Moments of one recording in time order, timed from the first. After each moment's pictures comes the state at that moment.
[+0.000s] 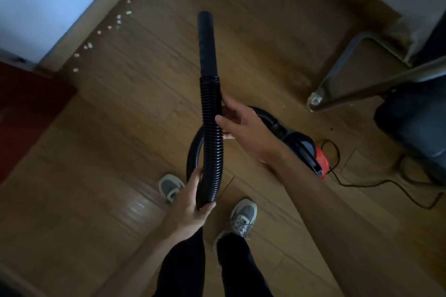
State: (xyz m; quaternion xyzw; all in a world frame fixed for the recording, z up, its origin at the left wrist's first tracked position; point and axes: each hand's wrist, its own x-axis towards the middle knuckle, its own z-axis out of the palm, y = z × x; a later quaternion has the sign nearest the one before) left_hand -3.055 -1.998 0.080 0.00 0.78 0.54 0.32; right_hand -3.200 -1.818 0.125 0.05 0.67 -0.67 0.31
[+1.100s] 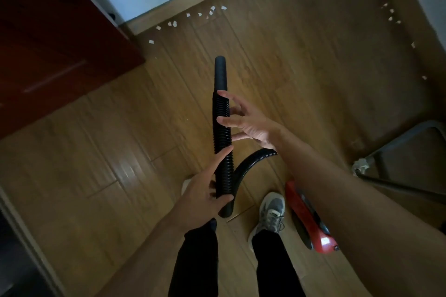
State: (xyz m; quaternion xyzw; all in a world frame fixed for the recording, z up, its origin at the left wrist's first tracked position) left_hand -3.126 -2.124 0.091 -0.18 0.64 0.70 0.27; right_hand -3.316 -2.017 0.067 0.02 0.64 -0.53 0.56
